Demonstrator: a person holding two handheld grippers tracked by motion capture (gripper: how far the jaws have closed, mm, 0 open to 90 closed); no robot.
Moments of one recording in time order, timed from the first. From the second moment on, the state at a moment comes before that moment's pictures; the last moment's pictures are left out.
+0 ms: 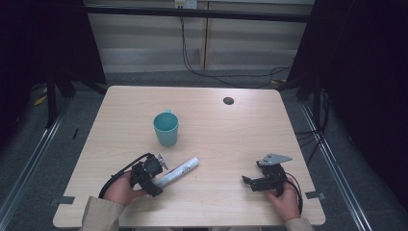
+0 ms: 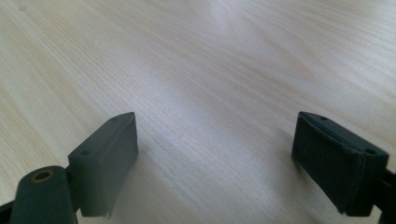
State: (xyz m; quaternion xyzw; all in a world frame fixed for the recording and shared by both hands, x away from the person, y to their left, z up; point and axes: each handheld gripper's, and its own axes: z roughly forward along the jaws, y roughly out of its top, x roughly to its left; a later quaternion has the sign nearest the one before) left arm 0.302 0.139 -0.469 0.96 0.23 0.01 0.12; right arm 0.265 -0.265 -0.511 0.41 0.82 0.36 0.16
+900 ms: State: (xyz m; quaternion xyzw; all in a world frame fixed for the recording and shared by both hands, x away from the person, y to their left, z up) left arm 0.304 0.113 -0.460 0.98 0.19 0.02 0.04; right arm 0.265 -0.265 -0.511 0.41 0.82 0.36 0.16
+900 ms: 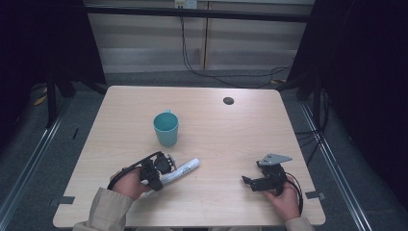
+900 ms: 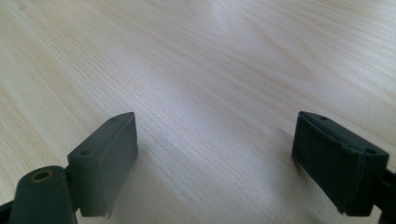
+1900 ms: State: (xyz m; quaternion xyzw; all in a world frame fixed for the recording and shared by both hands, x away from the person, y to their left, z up) left arm 0.302 0.094 -0.432 0.98 0.18 0.04 0.08; right arm 0.273 -0.240 -0.482 0.33 0.87 0.35 0.15
